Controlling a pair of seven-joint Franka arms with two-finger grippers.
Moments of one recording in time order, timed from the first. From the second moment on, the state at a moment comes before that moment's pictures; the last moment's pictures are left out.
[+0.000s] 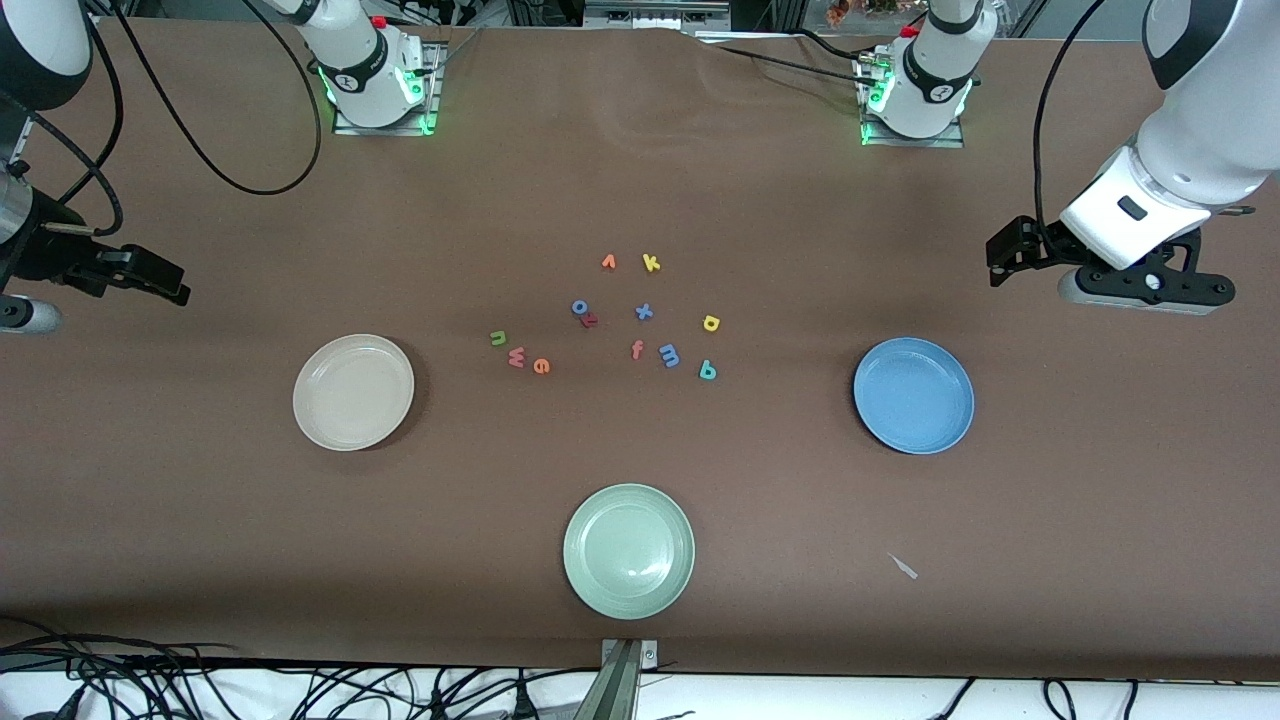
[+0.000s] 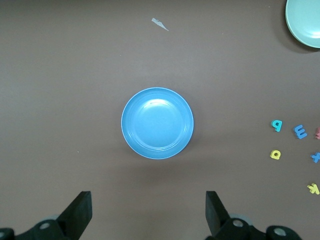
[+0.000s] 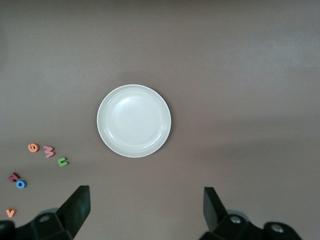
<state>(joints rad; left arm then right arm) -0.03 0.05 -0.13 -1.64 0.03 1.68 -0.07 0.17 0.12 -0.19 -1.56 0.01 1.67 0.08</state>
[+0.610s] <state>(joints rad) -0.04 0.05 -0.16 -1.64 0.03 1.68 -0.07 0.14 0.12 -0.19 -1.56 0.01 1.66 0.08</state>
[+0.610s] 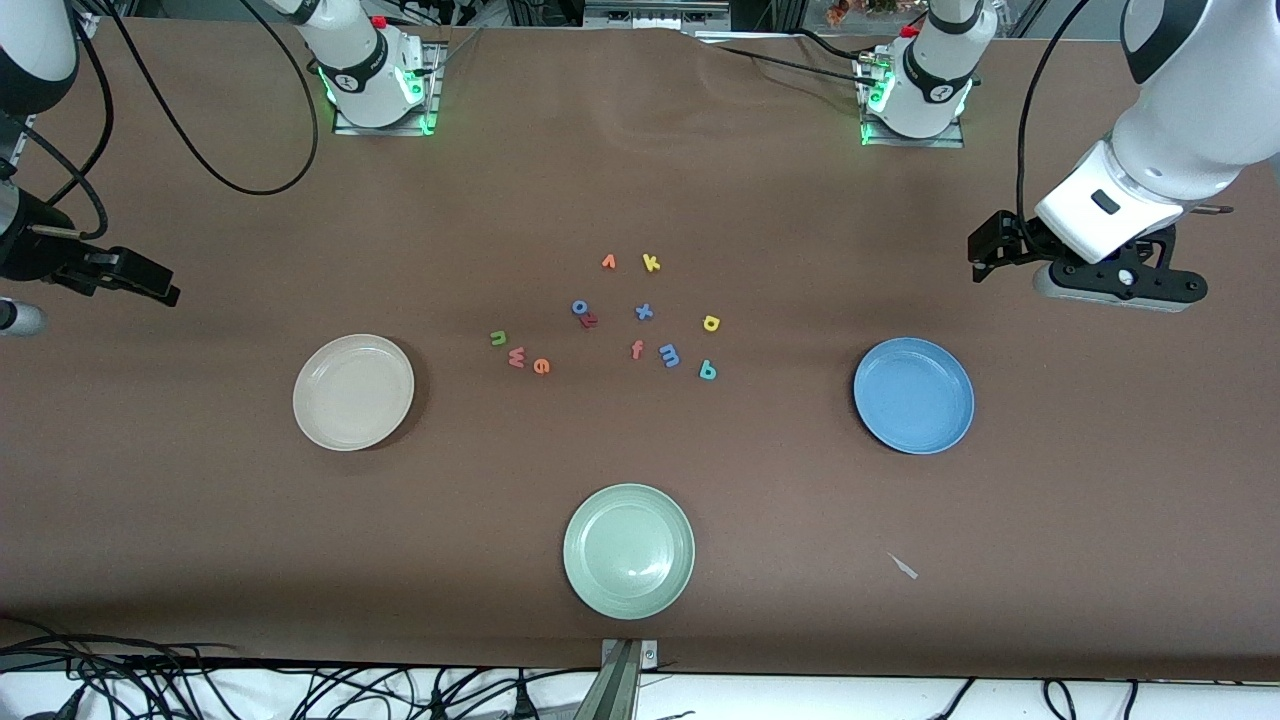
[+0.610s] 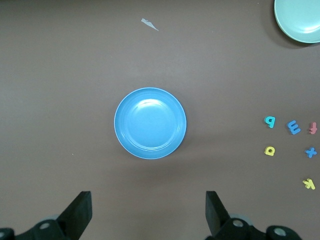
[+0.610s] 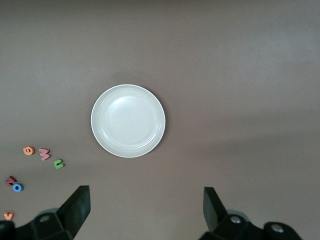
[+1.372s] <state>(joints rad) -0.04 0.05 -0.19 -1.64 0.03 1.68 -0.07 0.20 0.19 -0.12 -1.57 0.03 1.66 0.10</state>
